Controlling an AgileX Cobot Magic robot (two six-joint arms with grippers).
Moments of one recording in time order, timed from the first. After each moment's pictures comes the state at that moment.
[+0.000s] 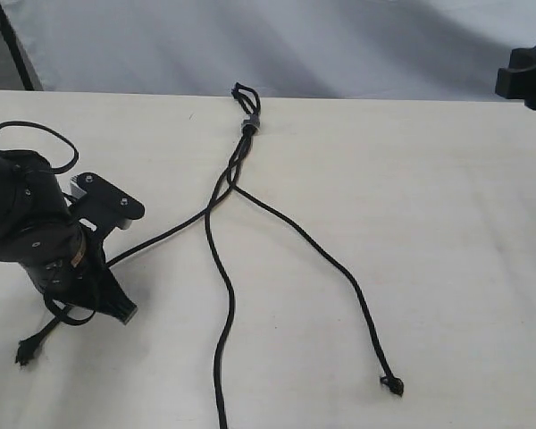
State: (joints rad) left arm -0.40 1.76 -0.75 0.59 0.49 -0.49; right arm 0.08 1.17 -0.70 0.00 -0.08 -0.08
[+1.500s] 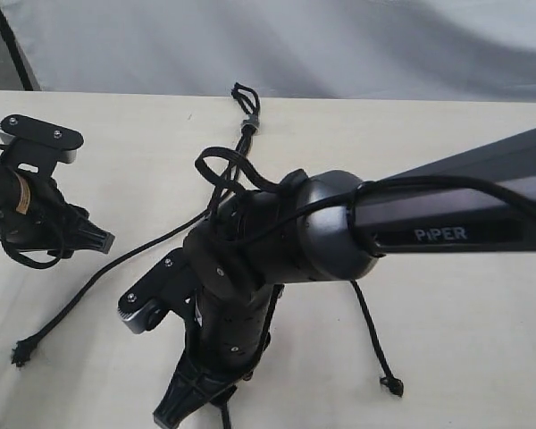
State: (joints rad) left arm -0.21 1.59 -0.72 0.53 0.33 -0.52; right arm 1.03 1.99 -1.18 0.09 0.72 -0.05
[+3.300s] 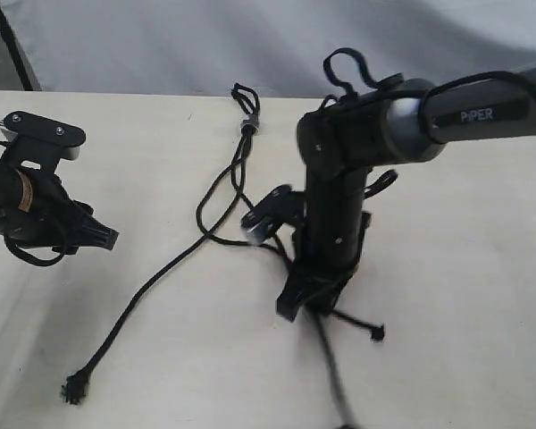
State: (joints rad) left arm -0.21 1.59 -0.72 0.53 0.30 -0.51; right arm 0.64 2.09 -1.32 0.03 0.99 -0.35
